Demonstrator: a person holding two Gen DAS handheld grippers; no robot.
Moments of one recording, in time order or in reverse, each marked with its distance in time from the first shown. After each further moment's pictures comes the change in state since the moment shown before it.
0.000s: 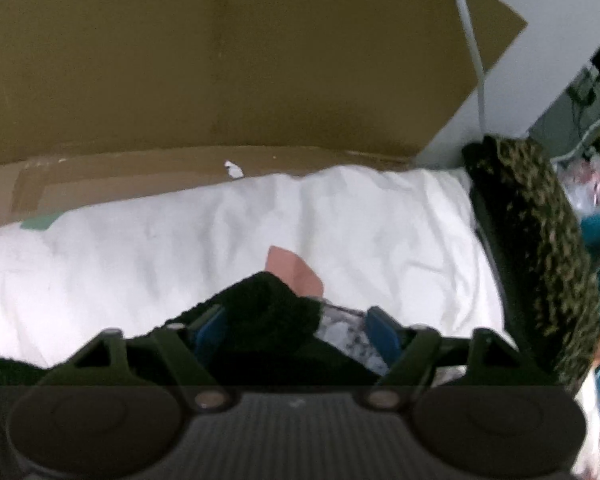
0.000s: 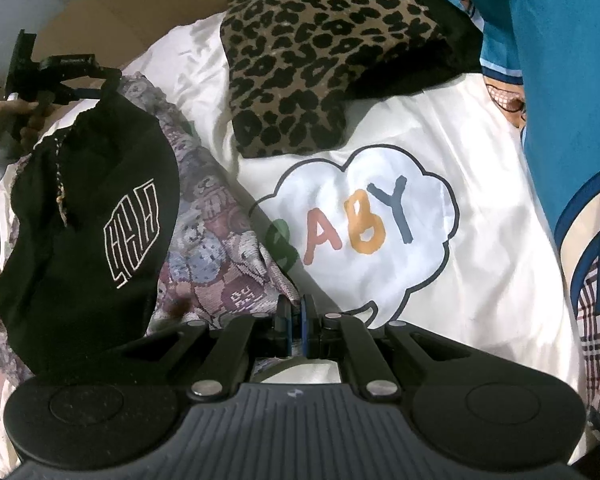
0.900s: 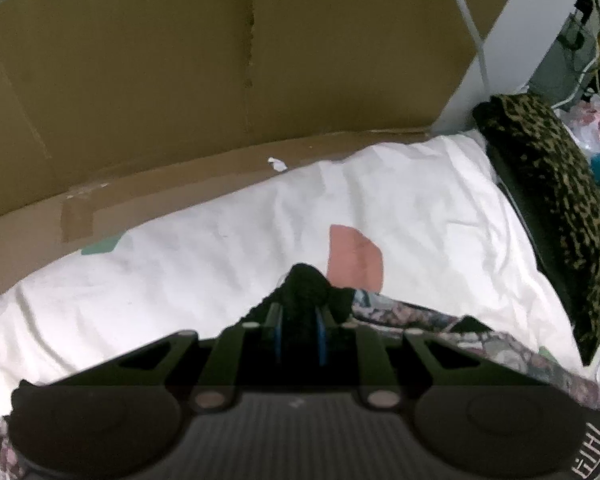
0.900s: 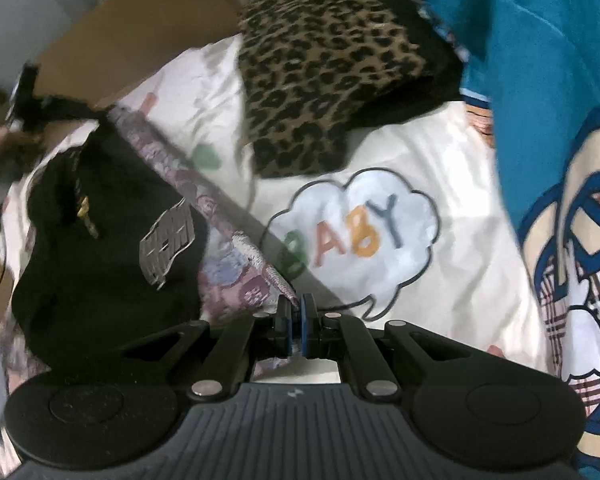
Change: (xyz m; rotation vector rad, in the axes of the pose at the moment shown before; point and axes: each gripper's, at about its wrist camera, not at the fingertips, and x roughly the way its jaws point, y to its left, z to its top) left arm -0.026 0.023 0.001 0.198 0.040 0.055; right arm -0.052 0.017 -0.001 -0.016 -0.023 -0.018
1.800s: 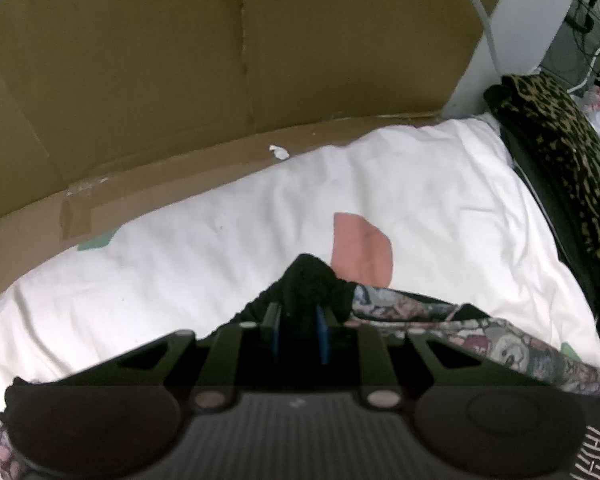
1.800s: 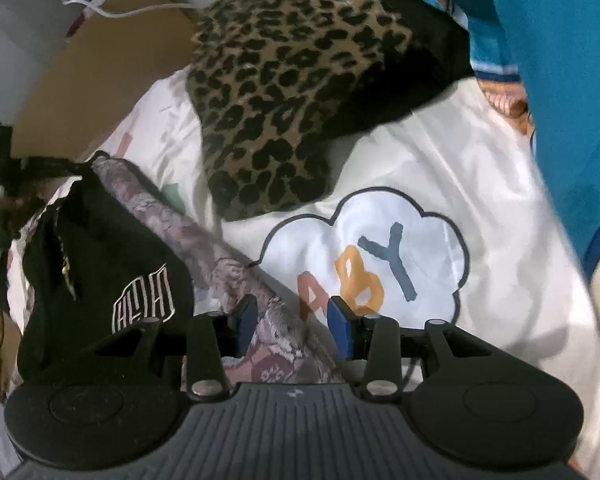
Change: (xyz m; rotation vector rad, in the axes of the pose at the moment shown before) left arm 0.015 -0.010 -0.007 0.013 0.006 0.056; right arm 0.082 -0.048 0.017 0.134 -0.058 0.113
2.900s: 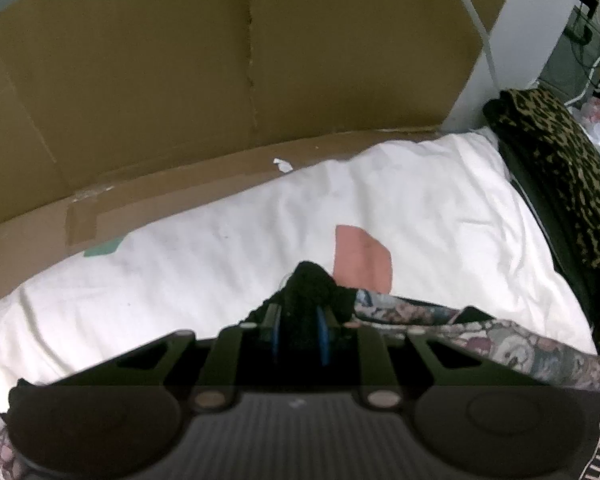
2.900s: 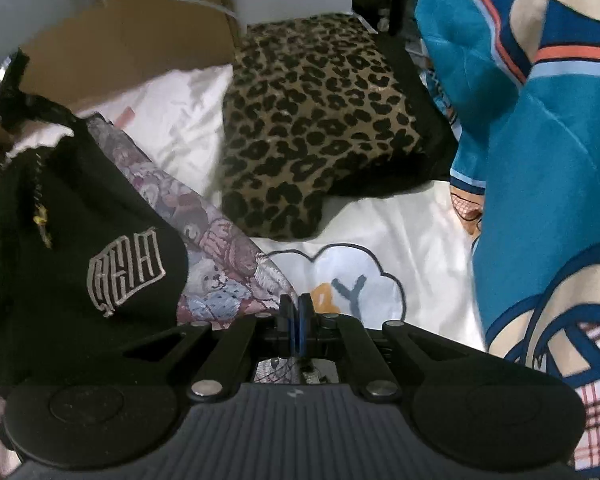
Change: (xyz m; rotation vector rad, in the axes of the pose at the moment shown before) left arm -0.006 0.001 0.001 -0.017 -0.041 0.002; right arm -0.052 0.059 0.004 -0.278 -0.068 -0.273
